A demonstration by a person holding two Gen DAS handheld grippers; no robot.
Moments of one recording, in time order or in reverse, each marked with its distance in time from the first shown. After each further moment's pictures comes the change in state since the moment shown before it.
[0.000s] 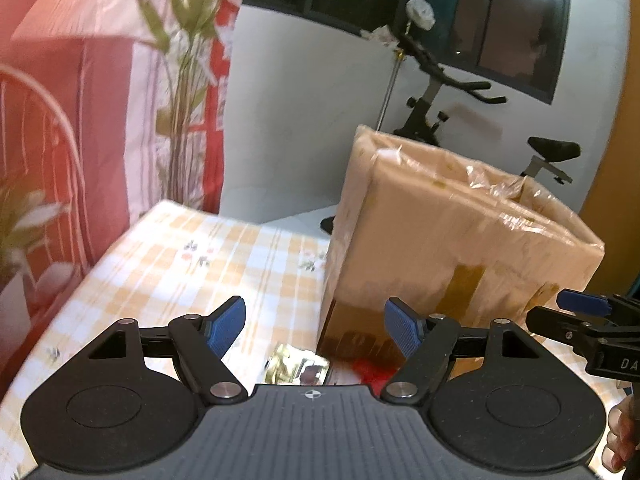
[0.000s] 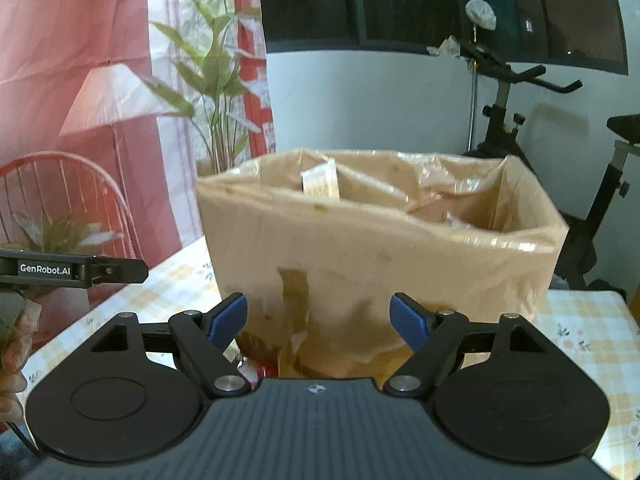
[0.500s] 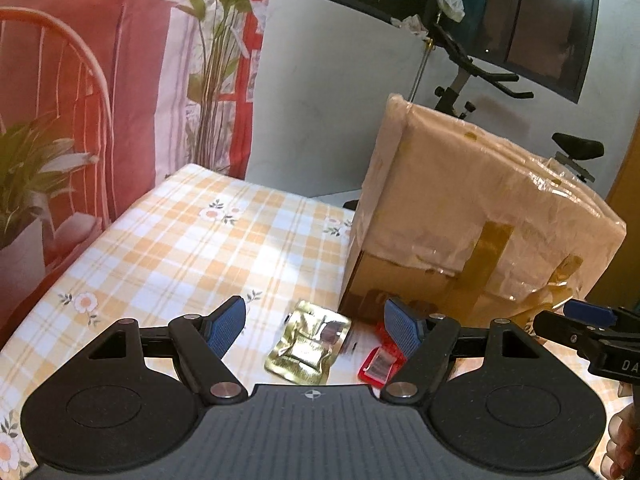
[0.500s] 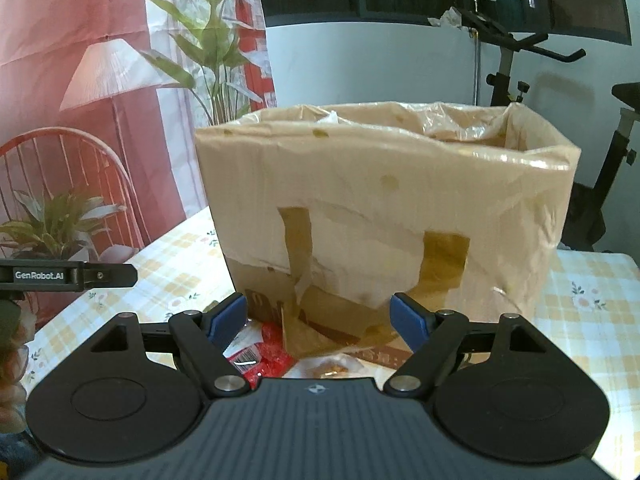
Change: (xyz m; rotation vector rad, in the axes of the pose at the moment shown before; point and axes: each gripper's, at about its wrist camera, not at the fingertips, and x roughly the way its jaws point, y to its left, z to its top) left arm -0.003 0.010 -0.031 -0.053 0.037 0.061; right arm 0.010 -0.004 -0.031 0.030 0.066 0.020
